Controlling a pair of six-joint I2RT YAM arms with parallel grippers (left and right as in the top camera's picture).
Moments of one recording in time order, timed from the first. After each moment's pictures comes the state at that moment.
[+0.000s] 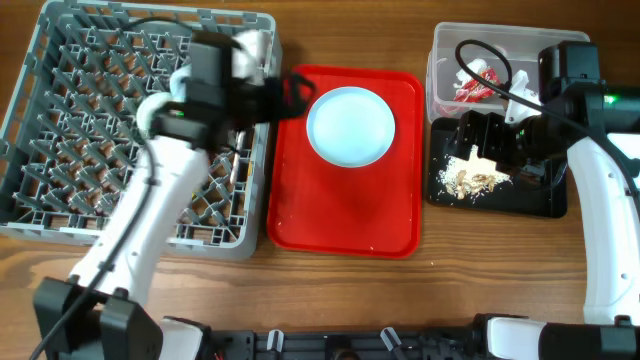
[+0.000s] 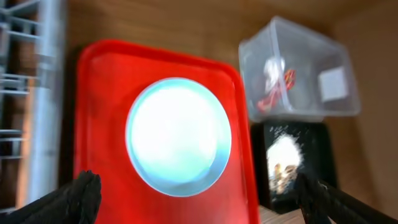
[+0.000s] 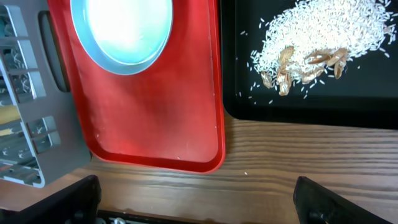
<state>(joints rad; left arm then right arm) -0.32 1.55 1.31 -0.52 0.32 -0.43 -0.05 1.48 1.53 -1.43 -0.31 0.18</state>
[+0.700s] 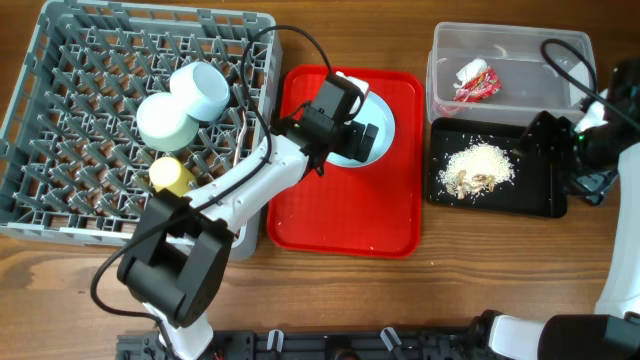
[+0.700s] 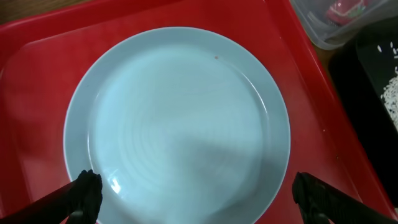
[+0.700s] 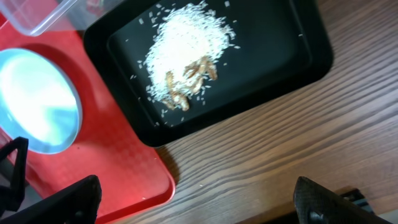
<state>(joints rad) -0.62 1.88 1.31 -0.34 -0.01 -0.16 -0.33 1.48 1.53 -1.45 -0.13 0.31</state>
